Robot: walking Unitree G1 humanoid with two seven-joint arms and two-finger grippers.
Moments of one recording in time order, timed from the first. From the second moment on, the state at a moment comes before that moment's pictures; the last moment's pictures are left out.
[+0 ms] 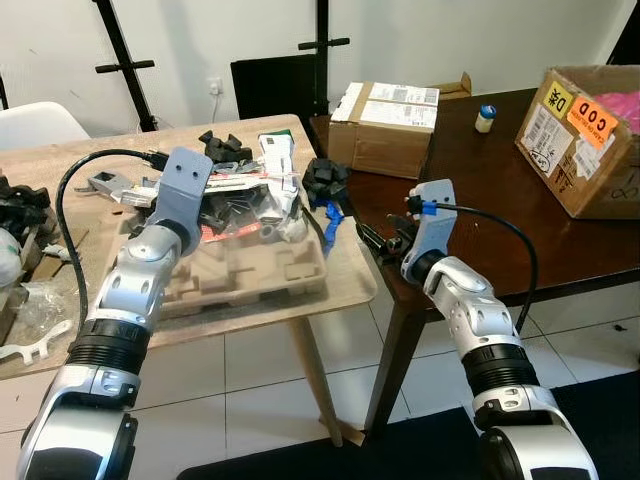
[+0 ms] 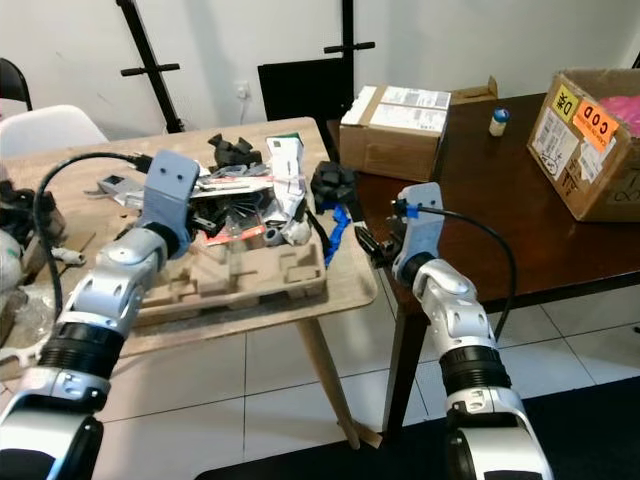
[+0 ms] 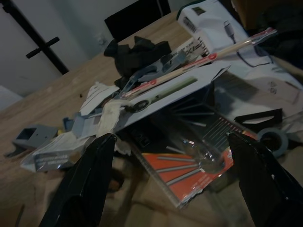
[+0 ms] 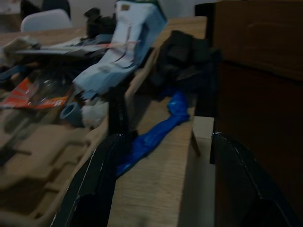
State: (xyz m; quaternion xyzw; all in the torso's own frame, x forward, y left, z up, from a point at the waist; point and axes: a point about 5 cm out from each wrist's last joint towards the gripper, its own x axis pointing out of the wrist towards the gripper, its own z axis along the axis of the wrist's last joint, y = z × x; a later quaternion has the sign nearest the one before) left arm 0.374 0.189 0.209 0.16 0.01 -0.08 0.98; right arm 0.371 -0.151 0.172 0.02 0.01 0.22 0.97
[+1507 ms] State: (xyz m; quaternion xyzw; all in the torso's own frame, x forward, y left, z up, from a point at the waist) left arm 0.383 0.178 0.181 0.11 0.09 -0.07 0.99; right arm 0.372 -0.144 0.169 0.02 0.02 0.23 0.97
